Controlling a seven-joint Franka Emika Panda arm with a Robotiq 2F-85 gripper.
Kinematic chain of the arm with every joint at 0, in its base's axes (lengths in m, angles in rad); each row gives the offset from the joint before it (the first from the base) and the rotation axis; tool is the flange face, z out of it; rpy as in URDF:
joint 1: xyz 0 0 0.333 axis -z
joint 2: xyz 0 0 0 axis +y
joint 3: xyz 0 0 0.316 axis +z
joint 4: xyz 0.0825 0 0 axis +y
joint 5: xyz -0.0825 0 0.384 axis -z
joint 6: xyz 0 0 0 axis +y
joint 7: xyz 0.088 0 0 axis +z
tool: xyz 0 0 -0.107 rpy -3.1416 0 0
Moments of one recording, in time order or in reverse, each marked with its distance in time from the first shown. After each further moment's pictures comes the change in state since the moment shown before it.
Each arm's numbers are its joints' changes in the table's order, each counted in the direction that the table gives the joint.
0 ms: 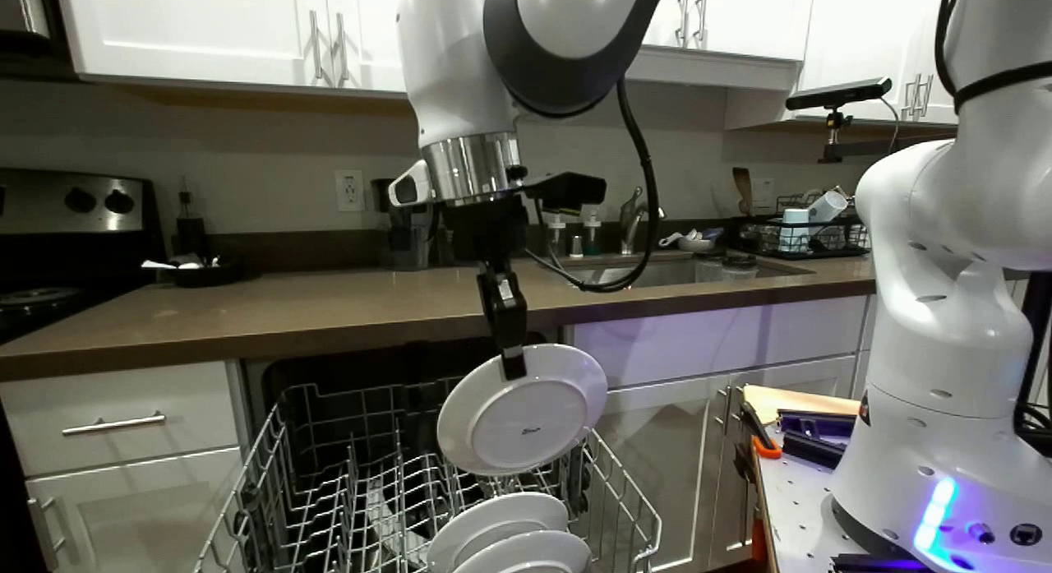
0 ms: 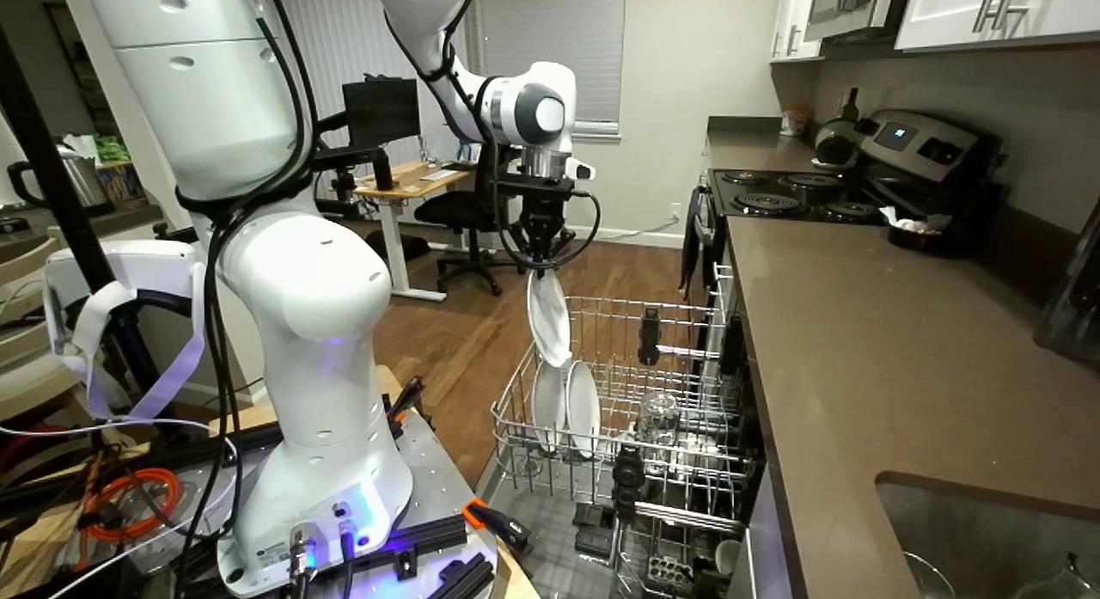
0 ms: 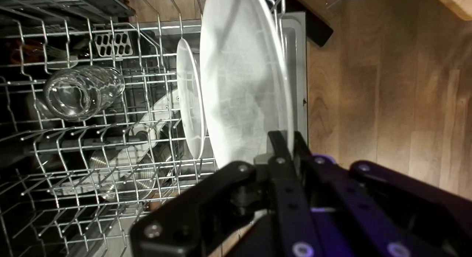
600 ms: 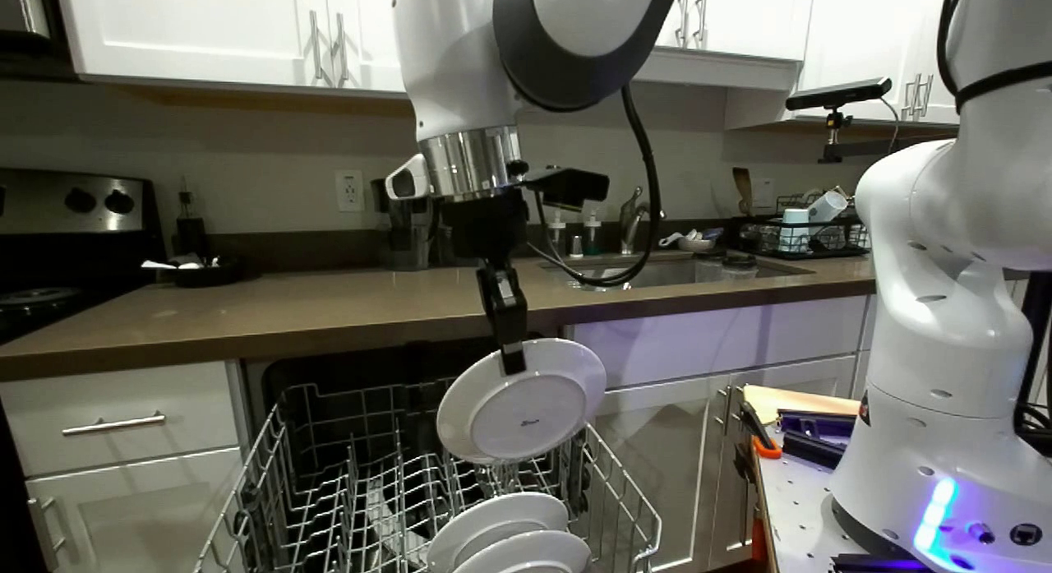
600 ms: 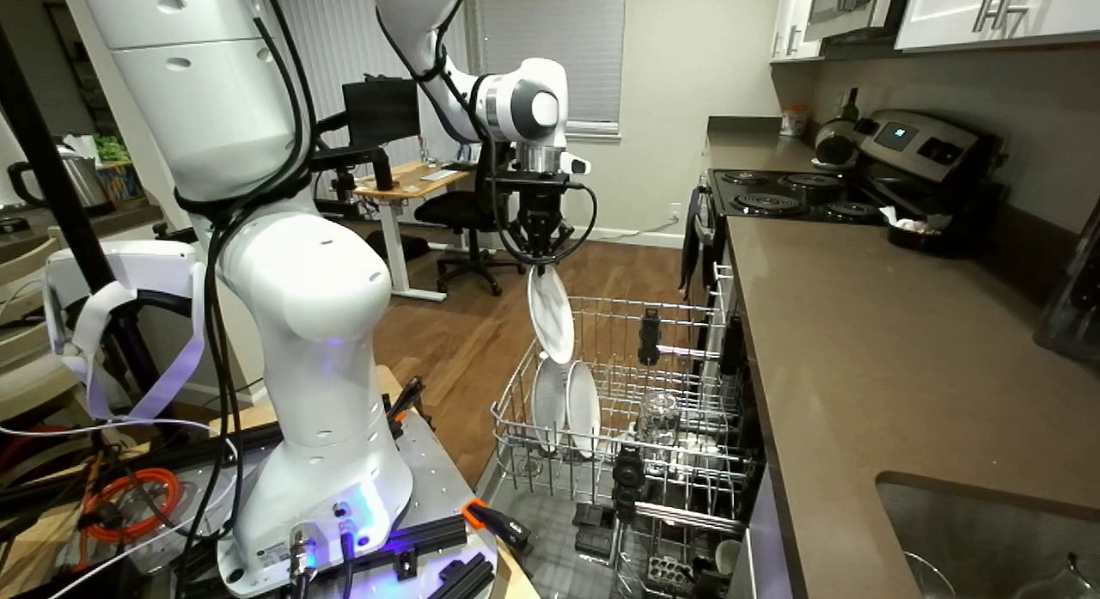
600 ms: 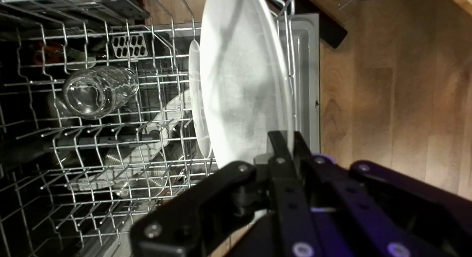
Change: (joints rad) arm -0.003 -0.013 0.020 -0.001 0.054 0.008 -0.059
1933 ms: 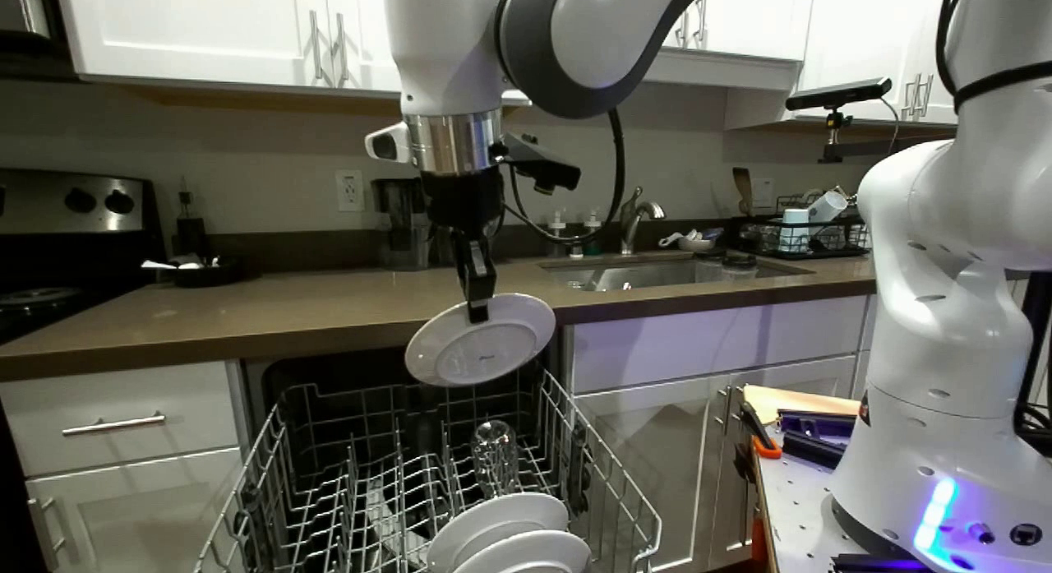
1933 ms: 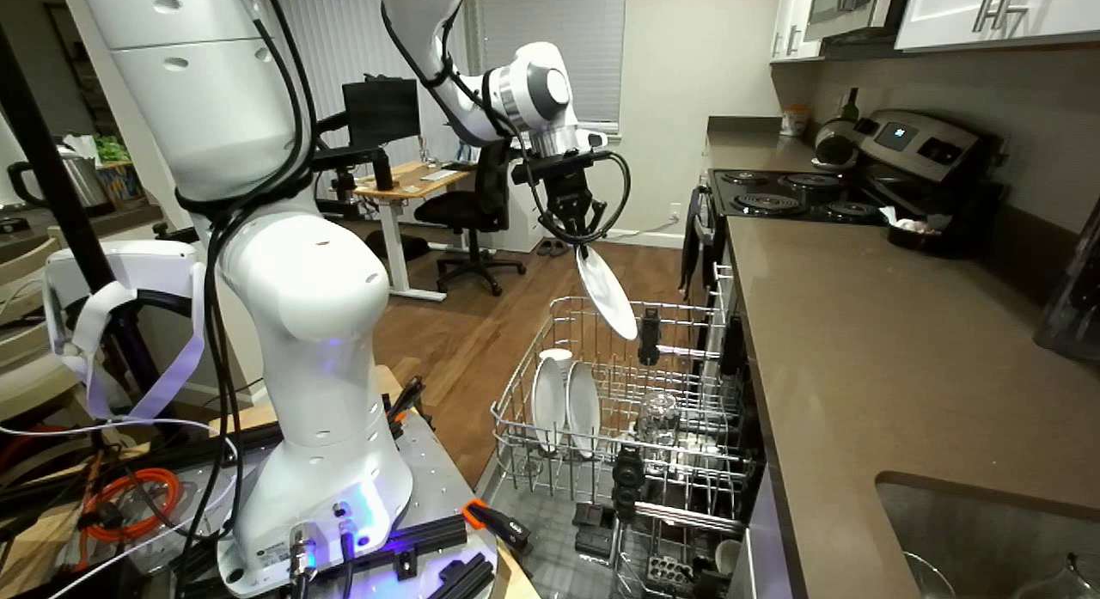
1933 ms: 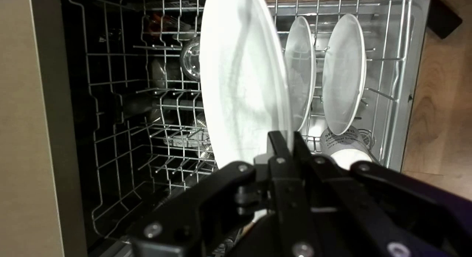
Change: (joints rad) arm 0.026 0.001 -0.014 -0.050 0.318 -0.052 -0.091
